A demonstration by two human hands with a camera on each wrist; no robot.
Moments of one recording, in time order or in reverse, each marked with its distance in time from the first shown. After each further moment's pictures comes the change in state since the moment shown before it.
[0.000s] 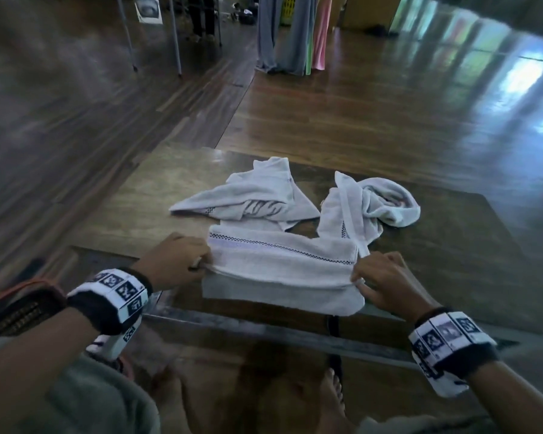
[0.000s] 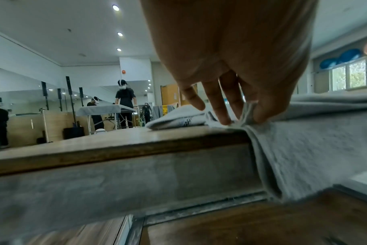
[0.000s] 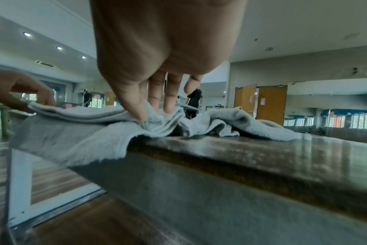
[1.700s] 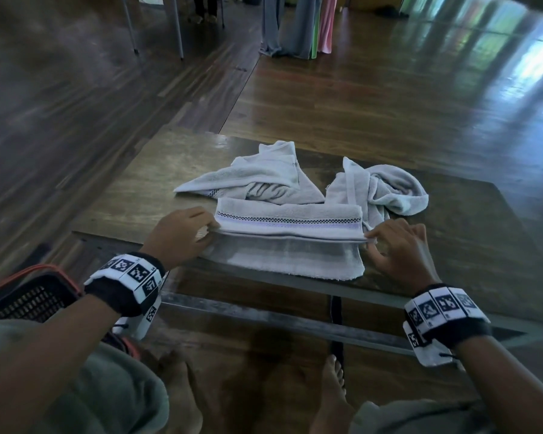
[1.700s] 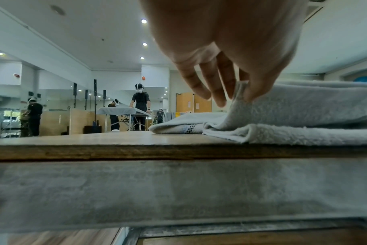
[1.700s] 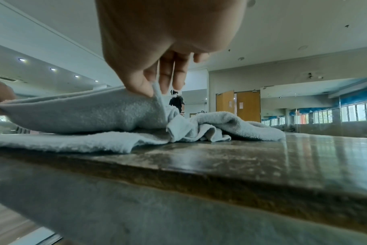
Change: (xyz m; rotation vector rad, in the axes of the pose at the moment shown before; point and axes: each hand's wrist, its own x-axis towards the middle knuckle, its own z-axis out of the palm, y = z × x) left_hand 0.010 -0.005 0.008 -0.097 0.330 -0.014; right_hand 0.022 0.008 0.001 -0.117 0.312 0.168
